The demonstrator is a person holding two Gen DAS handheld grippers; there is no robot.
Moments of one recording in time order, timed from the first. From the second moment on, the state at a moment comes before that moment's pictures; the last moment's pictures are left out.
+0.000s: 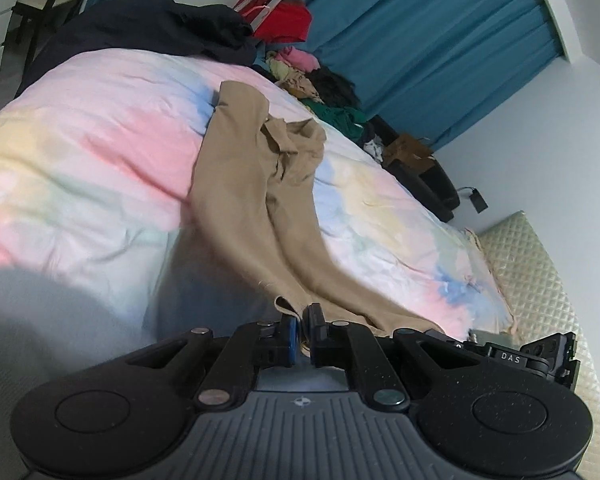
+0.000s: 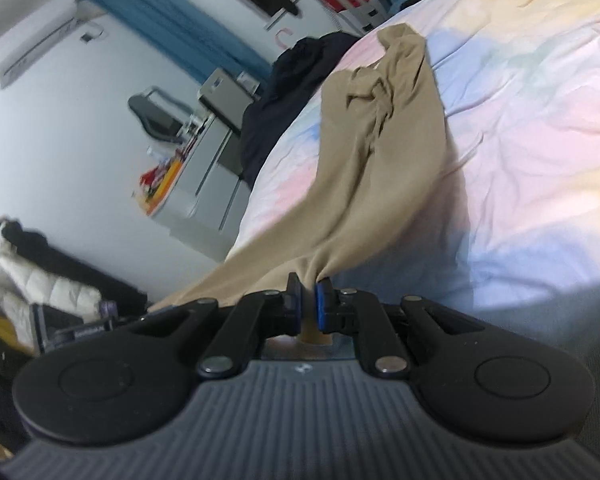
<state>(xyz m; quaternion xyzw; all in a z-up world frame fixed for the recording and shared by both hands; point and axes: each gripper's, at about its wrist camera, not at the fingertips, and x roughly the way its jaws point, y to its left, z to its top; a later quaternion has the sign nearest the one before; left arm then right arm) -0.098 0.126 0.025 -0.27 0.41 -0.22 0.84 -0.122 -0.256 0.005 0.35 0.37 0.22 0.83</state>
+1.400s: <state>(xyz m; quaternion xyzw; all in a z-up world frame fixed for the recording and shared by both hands) 0.245 0.045 -0.092 -0.08 0.38 -0.09 0.92 0.199 -0.262 -0.133 0.33 0.40 0.10 0.85</state>
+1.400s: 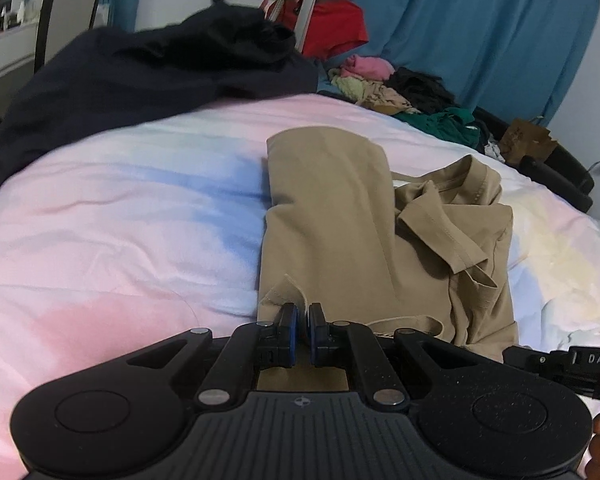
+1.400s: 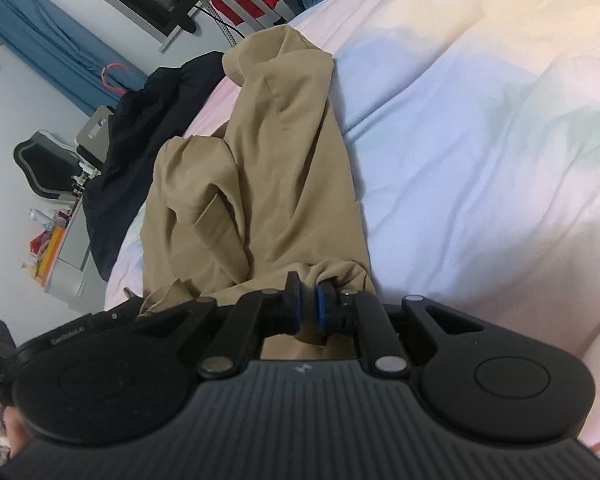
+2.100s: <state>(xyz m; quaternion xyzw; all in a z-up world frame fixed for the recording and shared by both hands) 0.079 0.011 -0.016 0.02 0.26 -0.09 0.96 0.059 -0.208 -0.026 0.15 0.20 0.05 0.97</state>
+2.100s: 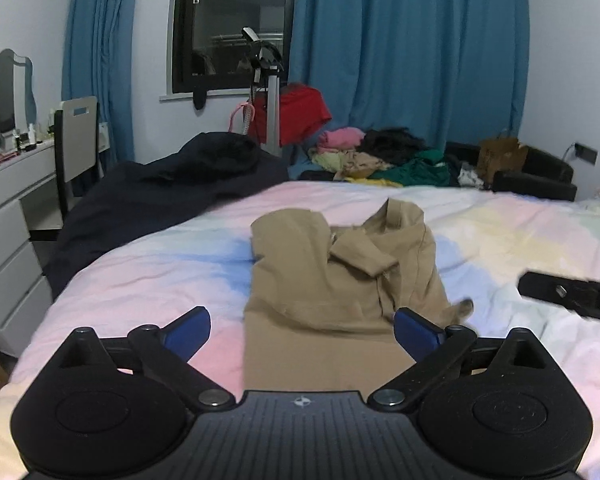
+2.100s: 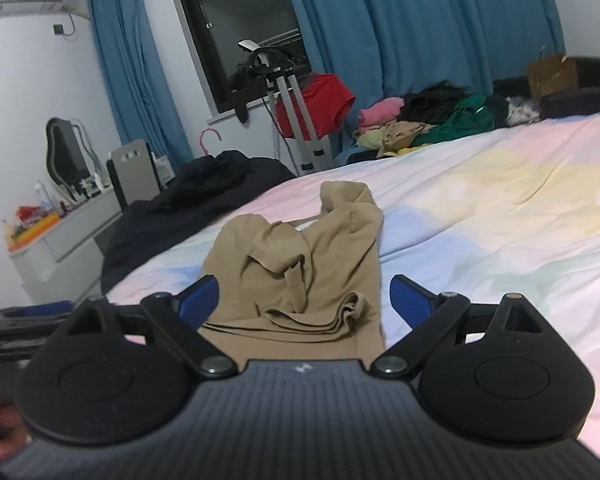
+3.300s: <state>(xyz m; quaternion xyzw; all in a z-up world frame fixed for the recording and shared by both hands) 0.108 0.070 -0.131 -0.32 0.48 -0.06 0.81 0.067 -0.202 -0.053 0.18 0.30 0.06 0.94</state>
